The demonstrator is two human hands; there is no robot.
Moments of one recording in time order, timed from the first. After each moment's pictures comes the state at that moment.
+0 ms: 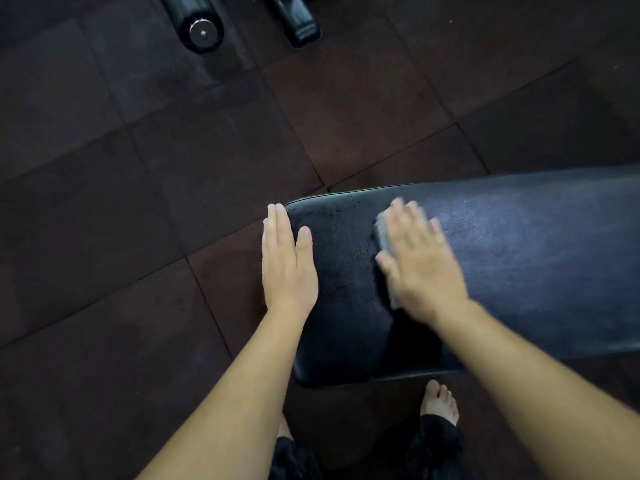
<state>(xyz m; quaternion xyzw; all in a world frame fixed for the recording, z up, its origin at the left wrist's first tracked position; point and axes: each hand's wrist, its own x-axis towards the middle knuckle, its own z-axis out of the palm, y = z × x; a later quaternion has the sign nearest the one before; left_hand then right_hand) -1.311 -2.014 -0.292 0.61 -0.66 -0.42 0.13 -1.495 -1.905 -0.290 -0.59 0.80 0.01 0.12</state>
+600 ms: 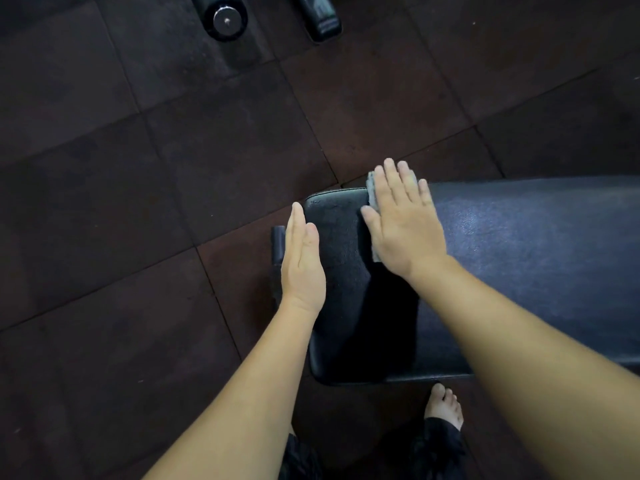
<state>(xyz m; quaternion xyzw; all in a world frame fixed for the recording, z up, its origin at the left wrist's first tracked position) -1.300 -2.014 -0.288 0.58 -0.52 -0.59 0.22 -1.478 -1.989 -0.288 -0.56 0.82 -0.01 0.11</state>
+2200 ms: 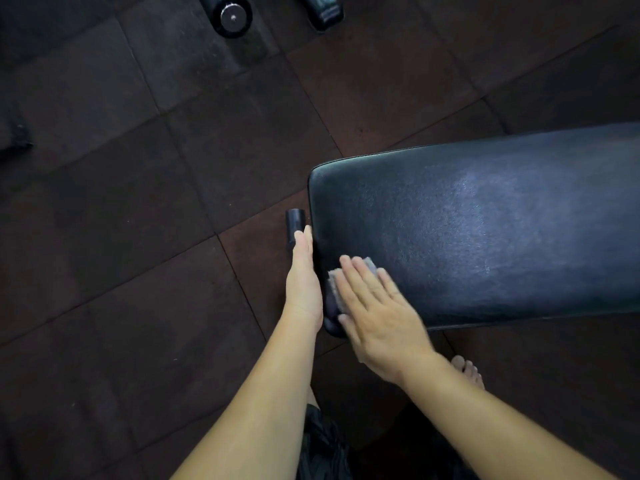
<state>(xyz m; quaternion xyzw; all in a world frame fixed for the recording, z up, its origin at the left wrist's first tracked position) -1.262 -1.953 -0.264 0.63 -0.29 -0.70 0.18 -1.365 -1.833 -0.286 -0.67 0.73 -0.04 0.13</state>
